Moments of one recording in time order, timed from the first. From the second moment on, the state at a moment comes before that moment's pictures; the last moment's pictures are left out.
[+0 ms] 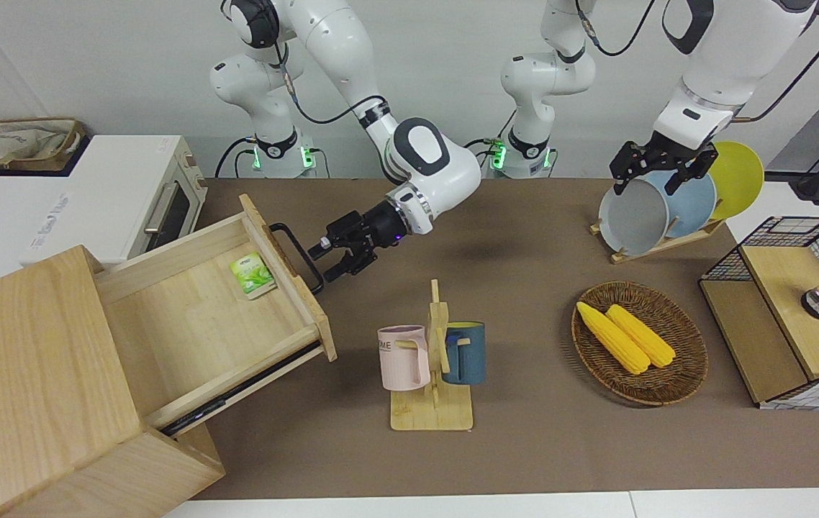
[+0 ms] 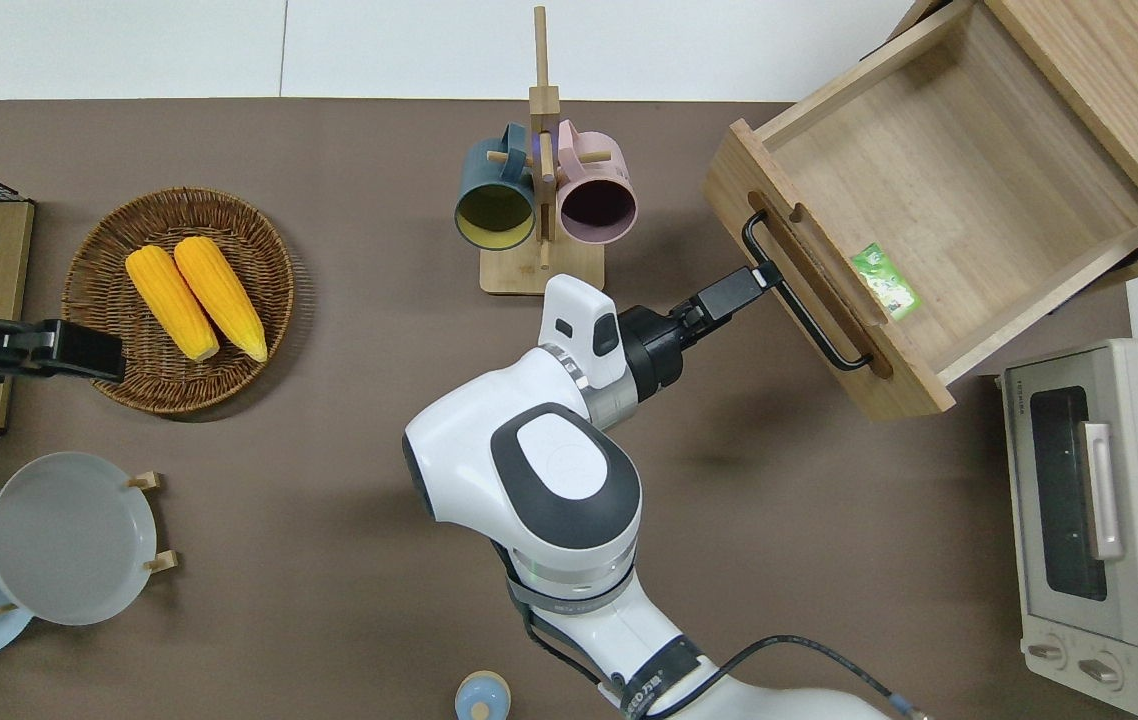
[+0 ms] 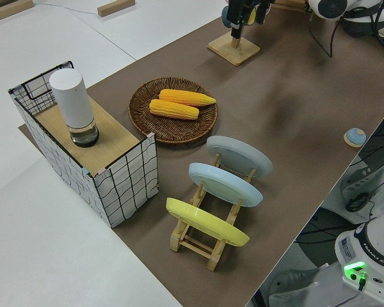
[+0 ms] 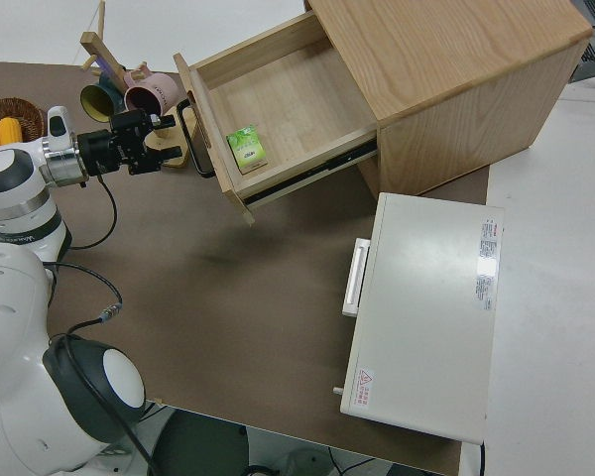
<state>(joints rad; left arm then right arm) 0.03 0.04 -0.06 -1.51 0.00 1.52 0.02 0.66 0.47 0.05 -1.54 -1.21 1.53 0.51</state>
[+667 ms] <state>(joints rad) 0.03 0.04 -0.06 -1.51 0.00 1.52 0.02 0.60 0.36 0.03 -1.38 -0.72 1.52 0.52</state>
